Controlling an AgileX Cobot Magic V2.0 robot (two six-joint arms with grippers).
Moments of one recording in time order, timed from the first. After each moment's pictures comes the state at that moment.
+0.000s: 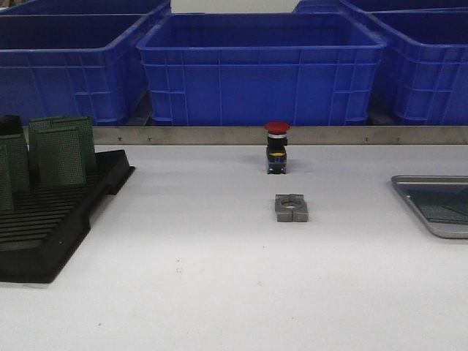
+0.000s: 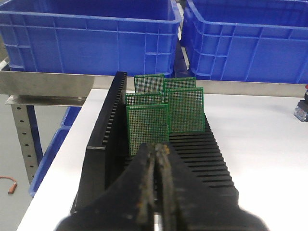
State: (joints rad) left arm -0.07 -0.01 0.00 0.05 0.19 -0.14; right arm 0.21 0.13 -0.21 1.16 0.15 -1.25
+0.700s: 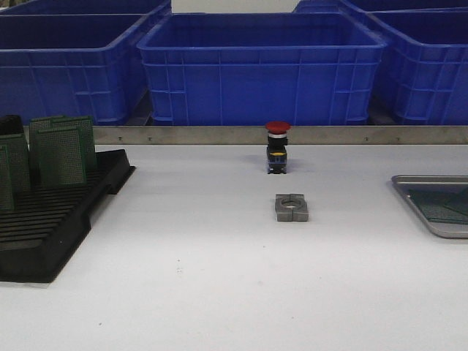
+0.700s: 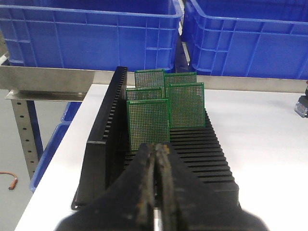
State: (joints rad) left arm -0.07 -0.01 0.00 0.05 0.20 -0.14; right arm 0.21 0.13 -0.21 1.16 0.15 -1.25
